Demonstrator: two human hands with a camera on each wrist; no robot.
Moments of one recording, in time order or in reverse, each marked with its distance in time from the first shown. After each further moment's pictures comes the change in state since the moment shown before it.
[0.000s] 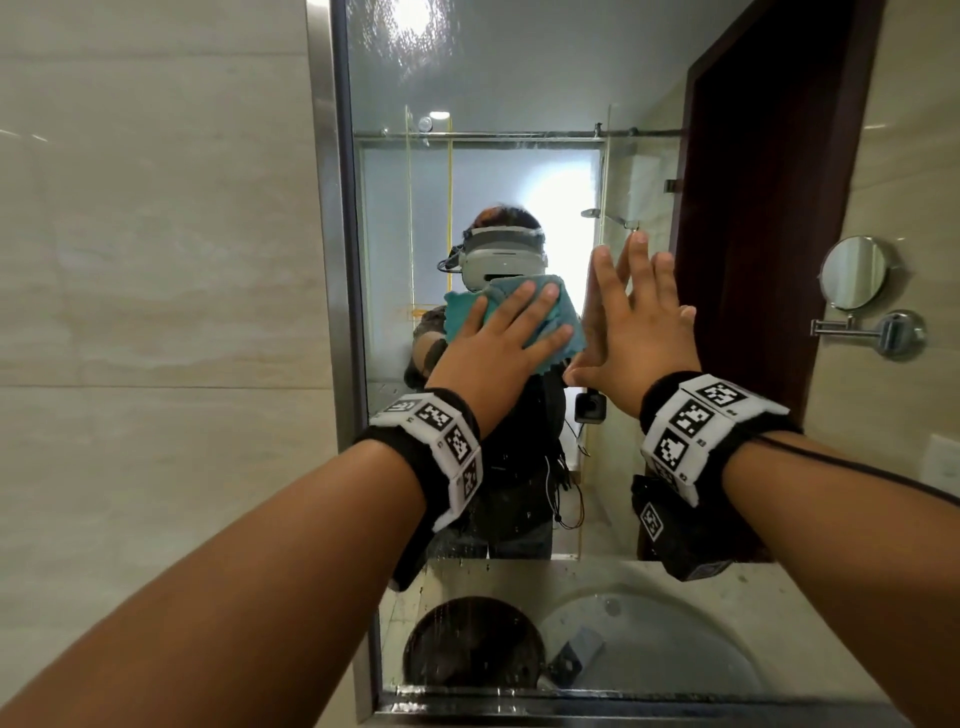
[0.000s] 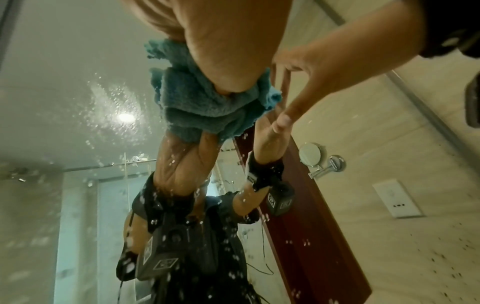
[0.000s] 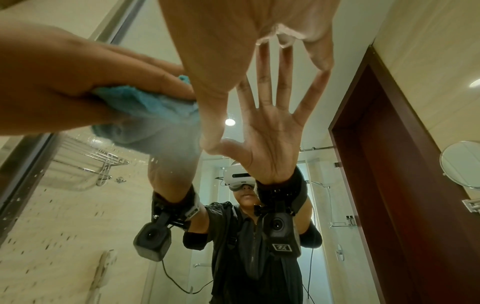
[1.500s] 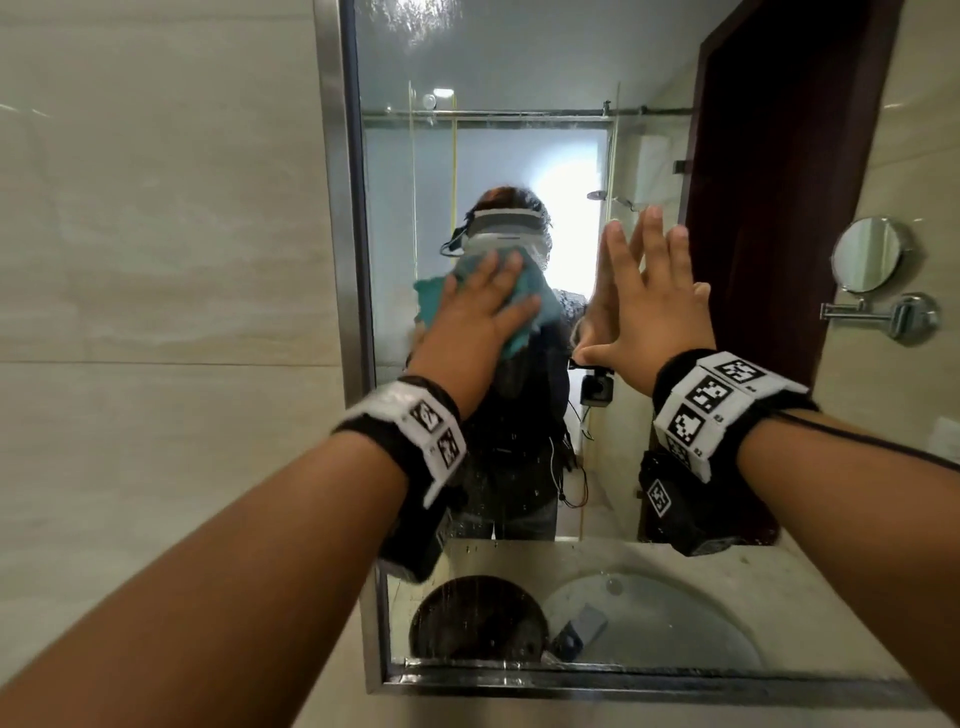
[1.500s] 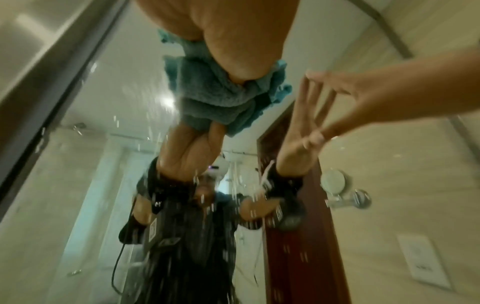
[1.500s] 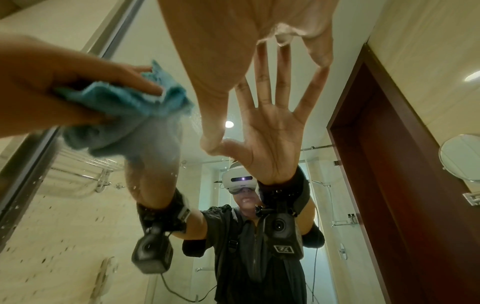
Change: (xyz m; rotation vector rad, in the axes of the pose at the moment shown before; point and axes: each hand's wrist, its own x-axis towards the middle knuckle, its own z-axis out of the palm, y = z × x) left_hand -0.017 -0.017 0.012 -0.302 0.186 -0.112; right_hand 0.002 0.003 0.006 -0.020 0.039 -0.012
